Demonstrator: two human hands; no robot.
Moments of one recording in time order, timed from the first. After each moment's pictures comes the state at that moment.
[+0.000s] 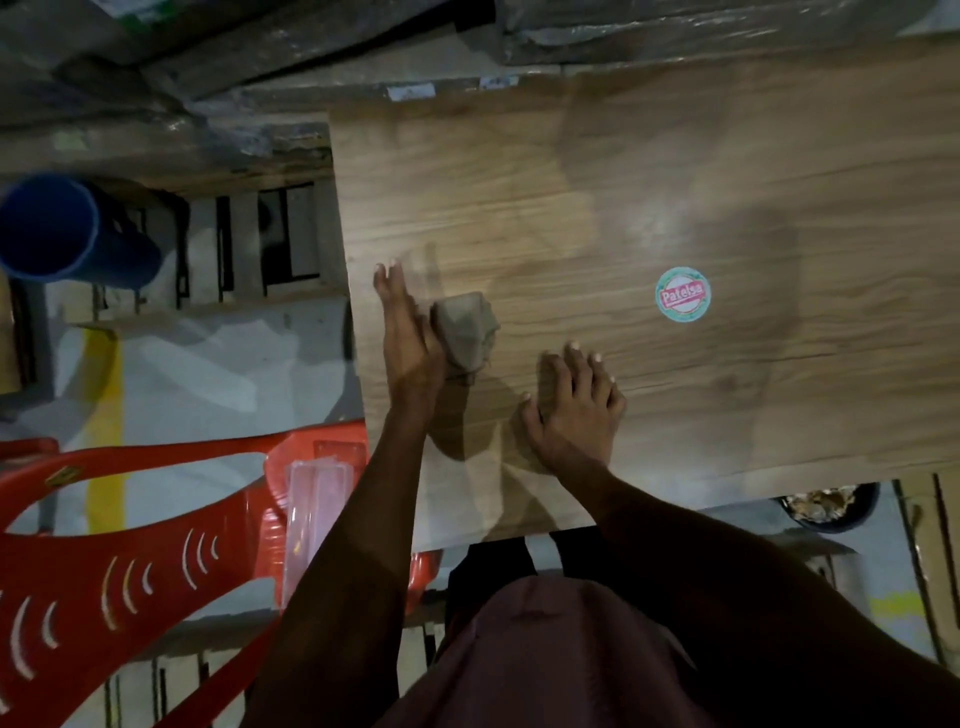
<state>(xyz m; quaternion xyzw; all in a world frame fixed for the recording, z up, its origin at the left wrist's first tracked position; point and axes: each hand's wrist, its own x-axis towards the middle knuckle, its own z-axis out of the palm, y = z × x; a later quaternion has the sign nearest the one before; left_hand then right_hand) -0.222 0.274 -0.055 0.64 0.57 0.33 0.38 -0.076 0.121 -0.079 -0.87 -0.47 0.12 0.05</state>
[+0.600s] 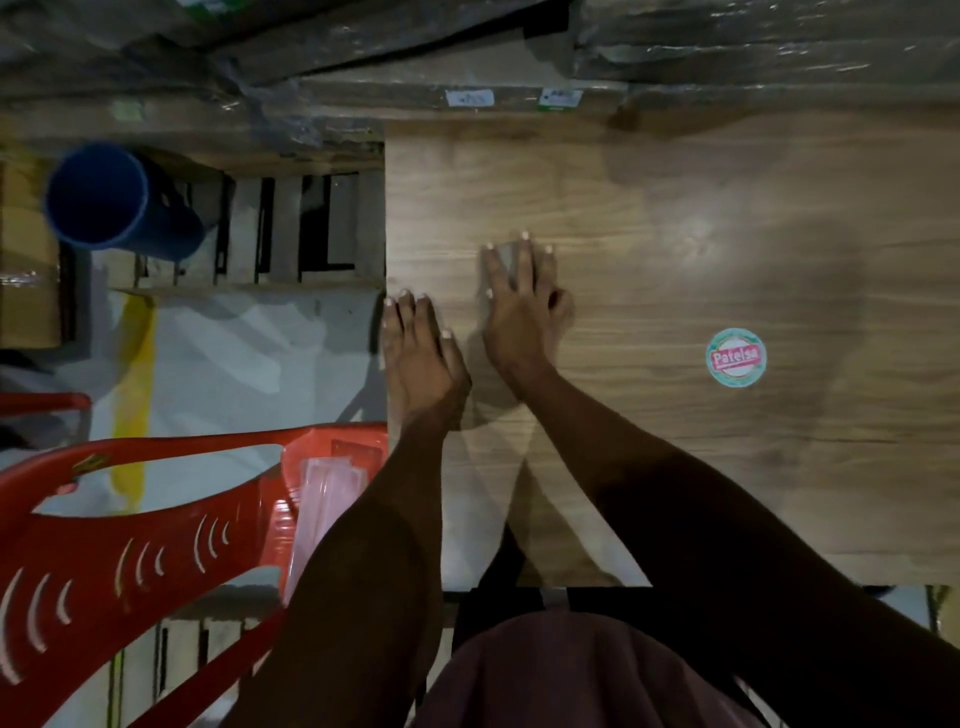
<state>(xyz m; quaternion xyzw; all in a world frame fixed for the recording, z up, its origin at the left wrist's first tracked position) -0.235 0.300 -0.073 0.69 0.68 0.12 0.22 -0.105 0.324 -0.075 -0.82 -0.55 0.16 0.07</state>
